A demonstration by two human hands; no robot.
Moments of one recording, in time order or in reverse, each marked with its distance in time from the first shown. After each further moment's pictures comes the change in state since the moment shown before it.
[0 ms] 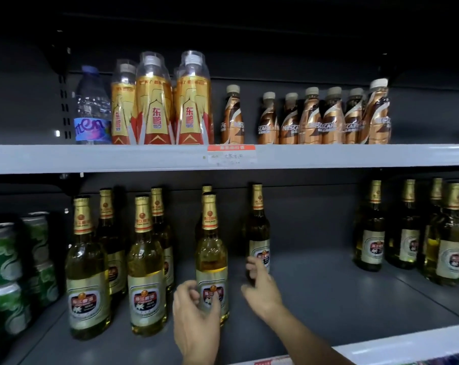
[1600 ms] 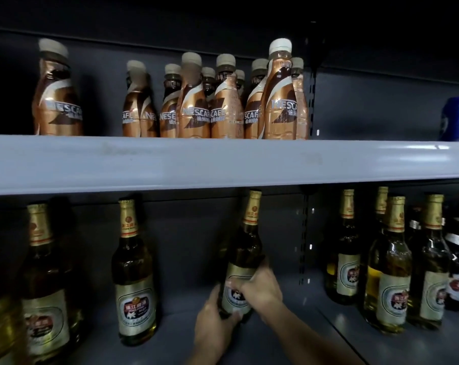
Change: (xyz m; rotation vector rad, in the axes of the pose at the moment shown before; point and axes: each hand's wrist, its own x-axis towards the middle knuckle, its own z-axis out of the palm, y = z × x) left_hand -0.029 0.048 0.337 -0.019 -0.666 -0.033; right_hand 0.164 0.160 -0.205 -0.044 0.172 0.236
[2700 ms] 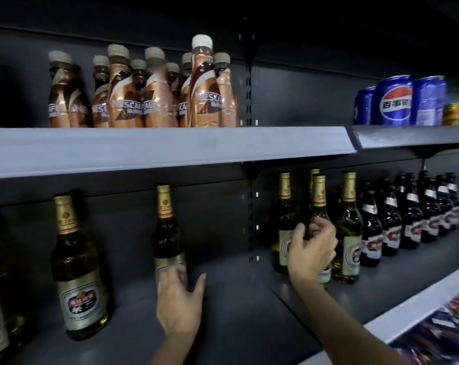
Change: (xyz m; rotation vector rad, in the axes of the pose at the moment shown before) left_hand -0.041 0.060 0.030 0.161 0.492 0.177; right_hand -0.028 0.049 -0.158 0.212 0.986 -0.195
